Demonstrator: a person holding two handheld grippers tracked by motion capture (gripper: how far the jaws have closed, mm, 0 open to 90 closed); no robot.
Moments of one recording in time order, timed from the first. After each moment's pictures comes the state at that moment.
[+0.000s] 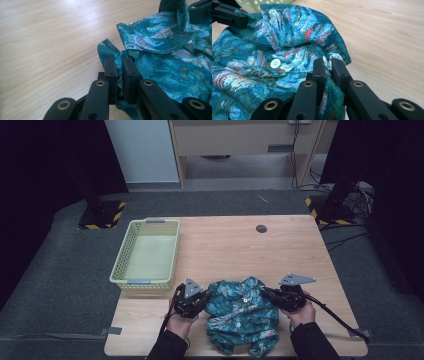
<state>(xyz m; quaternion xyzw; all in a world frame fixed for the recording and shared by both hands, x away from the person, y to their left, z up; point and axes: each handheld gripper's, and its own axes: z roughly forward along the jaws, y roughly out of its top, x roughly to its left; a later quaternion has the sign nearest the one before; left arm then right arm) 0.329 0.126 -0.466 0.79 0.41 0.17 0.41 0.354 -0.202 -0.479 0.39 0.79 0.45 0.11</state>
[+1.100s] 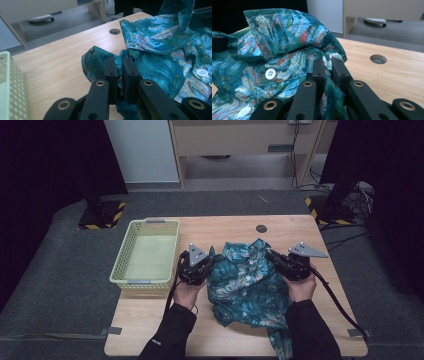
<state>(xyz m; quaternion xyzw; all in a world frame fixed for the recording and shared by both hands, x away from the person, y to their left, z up) 0.383 0.104 -0.393 0.76 0.40 0.26 0.44 0.406 -0.206 -0.418 0.43 0.70 0.52 0.22</state>
